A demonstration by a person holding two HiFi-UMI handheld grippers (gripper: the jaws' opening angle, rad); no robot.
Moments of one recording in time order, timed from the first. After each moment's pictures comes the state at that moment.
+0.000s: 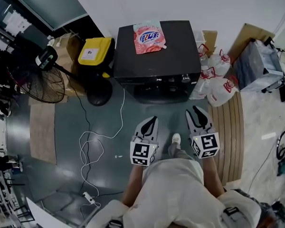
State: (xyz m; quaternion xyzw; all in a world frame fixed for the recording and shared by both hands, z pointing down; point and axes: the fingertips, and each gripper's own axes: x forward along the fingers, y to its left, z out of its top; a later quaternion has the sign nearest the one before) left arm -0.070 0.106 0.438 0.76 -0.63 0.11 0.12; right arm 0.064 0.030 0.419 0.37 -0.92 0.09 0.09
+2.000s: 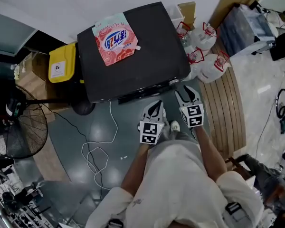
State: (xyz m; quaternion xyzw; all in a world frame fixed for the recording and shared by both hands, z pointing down) left arm -0.044 -0.099 0.600 0.83 -0.50 0.18 0.19; right arm 0.053 -0.162 0.638 0.45 -0.85 0.18 0.22
